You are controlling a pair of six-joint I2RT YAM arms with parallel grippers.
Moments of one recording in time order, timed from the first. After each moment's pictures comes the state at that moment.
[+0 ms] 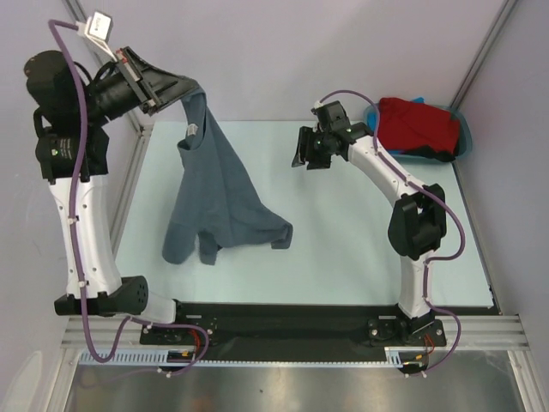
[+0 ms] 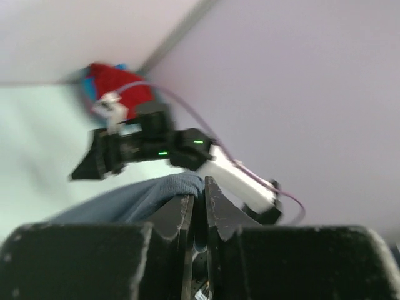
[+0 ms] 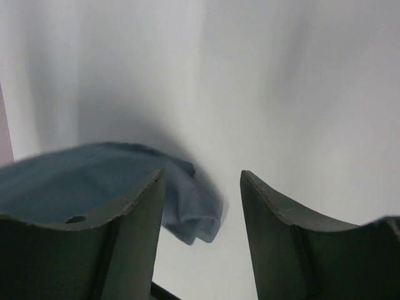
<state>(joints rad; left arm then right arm) 0.07 1.44 2.15 -0.55 1.00 -0.88 0.45 2.02 1.90 -0.71 -0.20 0.49</state>
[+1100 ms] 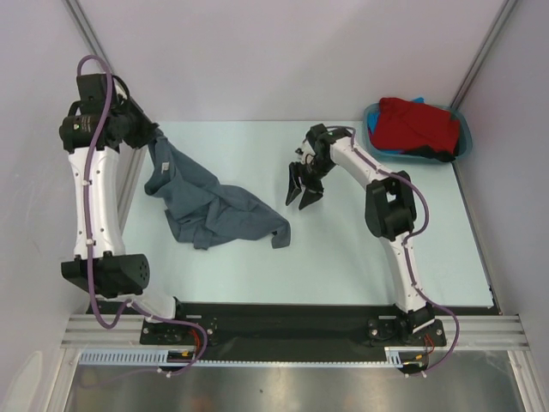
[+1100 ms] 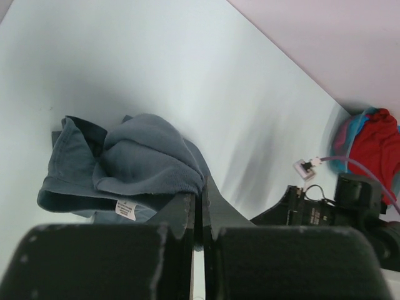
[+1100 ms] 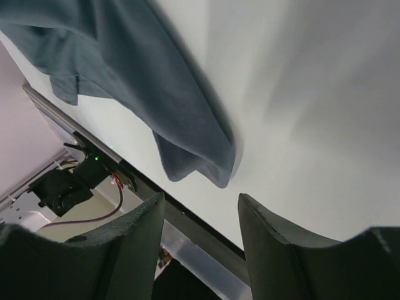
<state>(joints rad) 0.13 1.59 2.05 -1.14 0.11 -0.57 0.44 2.34 2.11 -1.17 -0.64 0.35</state>
